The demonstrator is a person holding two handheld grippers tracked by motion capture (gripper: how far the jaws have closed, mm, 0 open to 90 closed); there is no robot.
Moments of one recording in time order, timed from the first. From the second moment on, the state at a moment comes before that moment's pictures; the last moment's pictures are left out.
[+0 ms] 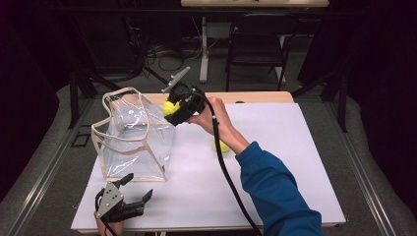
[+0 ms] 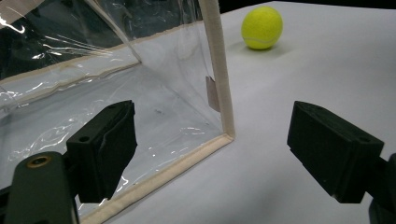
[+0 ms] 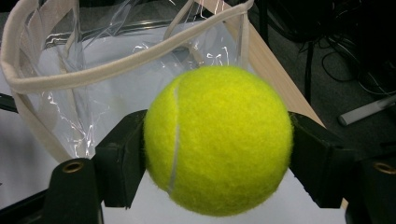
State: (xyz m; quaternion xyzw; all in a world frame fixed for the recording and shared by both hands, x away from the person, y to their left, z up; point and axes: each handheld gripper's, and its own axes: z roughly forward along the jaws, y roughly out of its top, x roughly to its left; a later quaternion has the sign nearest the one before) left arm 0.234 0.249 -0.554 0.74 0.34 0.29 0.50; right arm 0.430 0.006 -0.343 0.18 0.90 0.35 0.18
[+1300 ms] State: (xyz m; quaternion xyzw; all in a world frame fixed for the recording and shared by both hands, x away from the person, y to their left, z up) left arm 0.233 0.250 -0.553 0.74 0.34 0.29 0.50; right arm 0.423 0.032 -0.335 0.16 0.89 0.39 0.19
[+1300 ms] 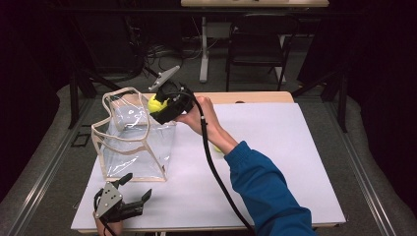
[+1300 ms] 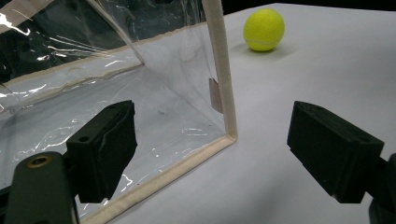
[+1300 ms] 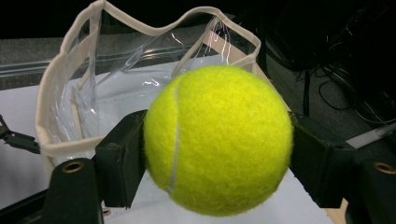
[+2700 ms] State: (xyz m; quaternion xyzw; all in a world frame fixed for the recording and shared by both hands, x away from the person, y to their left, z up) left arm 0.234 0.251 -0.553 0.74 0.34 0.29 0.51; right arm 0.416 0.057 -0.333 0.13 0.88 0.42 0.20
